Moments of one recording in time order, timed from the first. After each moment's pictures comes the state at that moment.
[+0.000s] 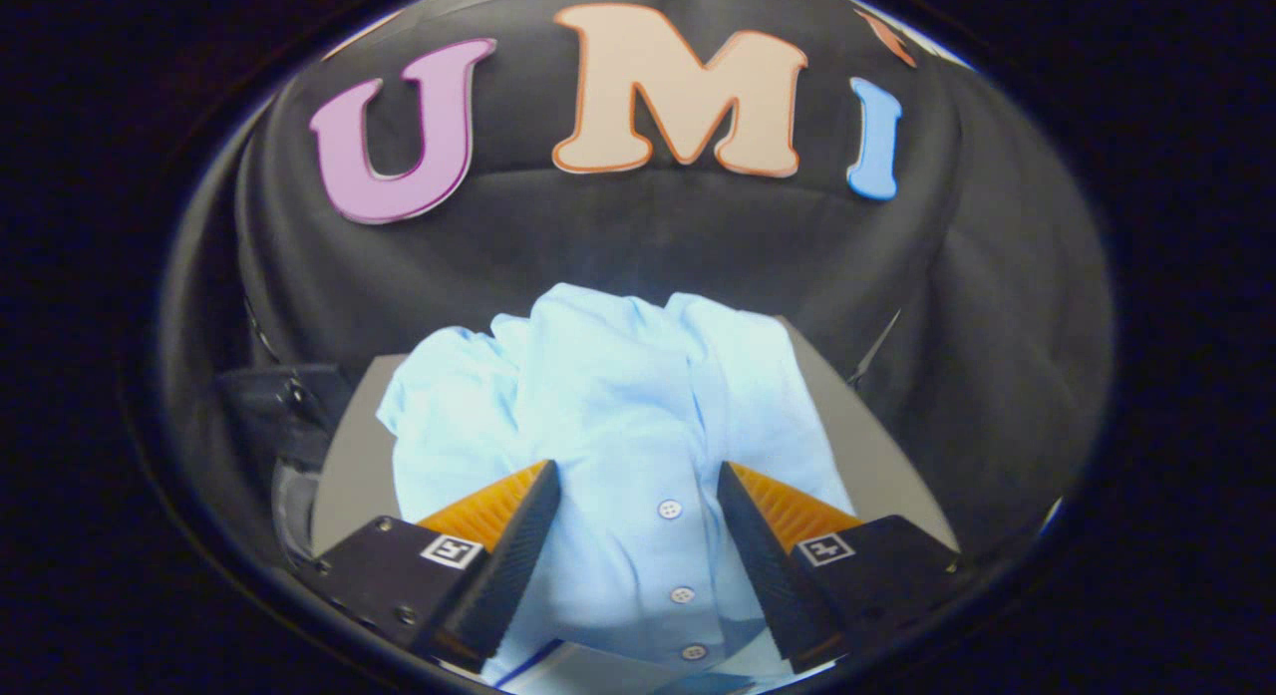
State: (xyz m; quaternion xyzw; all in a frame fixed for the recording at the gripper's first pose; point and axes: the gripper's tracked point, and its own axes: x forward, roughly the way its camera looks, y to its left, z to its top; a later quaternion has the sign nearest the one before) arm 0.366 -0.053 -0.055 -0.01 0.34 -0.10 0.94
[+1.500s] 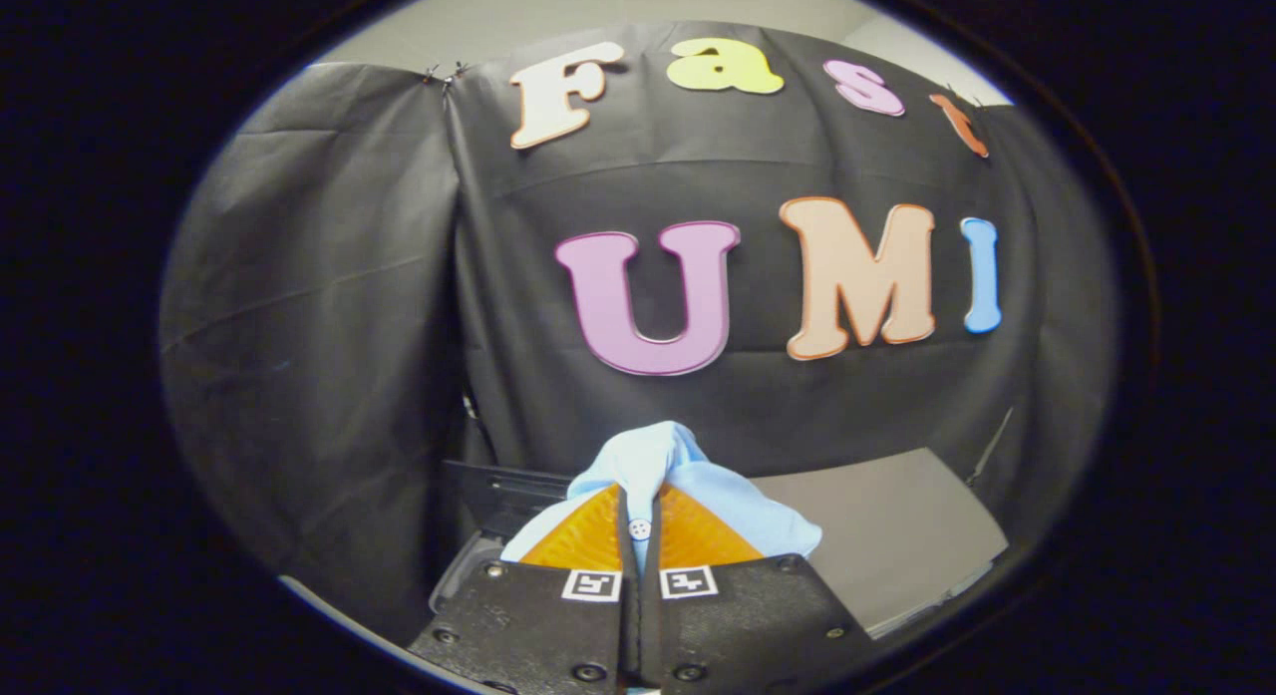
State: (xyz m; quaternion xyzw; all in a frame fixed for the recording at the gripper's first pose) arm 0.292 0.209 0.095 0.00 0.16 0.14 0.98
